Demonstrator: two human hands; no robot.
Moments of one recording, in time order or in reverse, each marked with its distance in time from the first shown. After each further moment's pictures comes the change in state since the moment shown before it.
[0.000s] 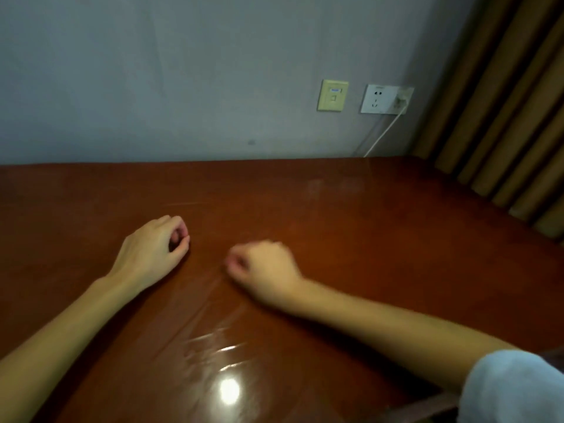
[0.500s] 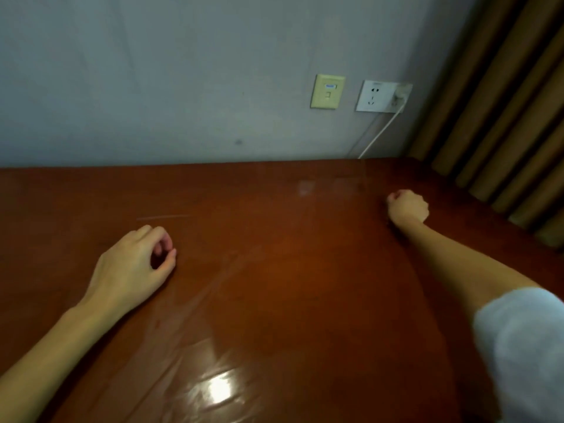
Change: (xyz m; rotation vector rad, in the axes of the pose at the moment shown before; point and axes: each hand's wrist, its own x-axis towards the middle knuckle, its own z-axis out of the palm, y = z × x) left_hand 0.020 -0.004 0.013 -0.045 0.027 0.010; right_hand 0.043 0.318 -0.051 -0.110 0.365 1.040
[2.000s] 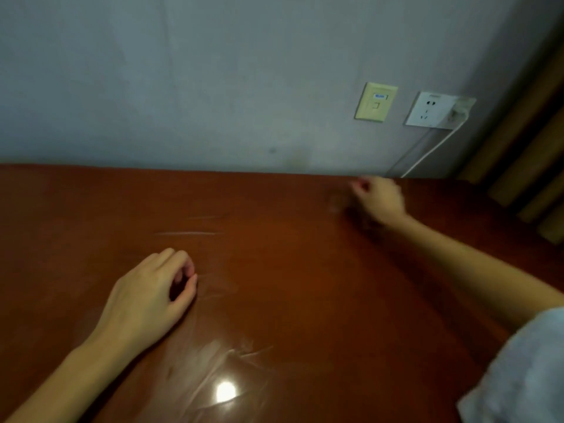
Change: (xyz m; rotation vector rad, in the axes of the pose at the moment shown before) left_hand -0.001 -0.005 0.000 0.016 -0.038 -0.006; right_hand -0.006 -0.138 0.018 0.137 -0.058 -0.589
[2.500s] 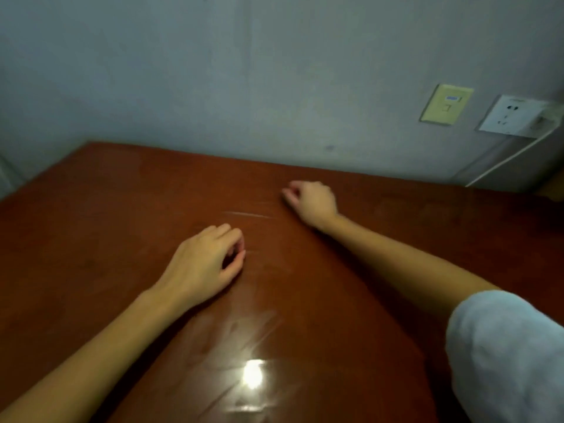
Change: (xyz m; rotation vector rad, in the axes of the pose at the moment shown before) left_hand -0.010 -0.015 -0.010 0.054 0.031 0.036; right_hand -0.052 -0.199 0.061 0.032 -0.223 -0.353
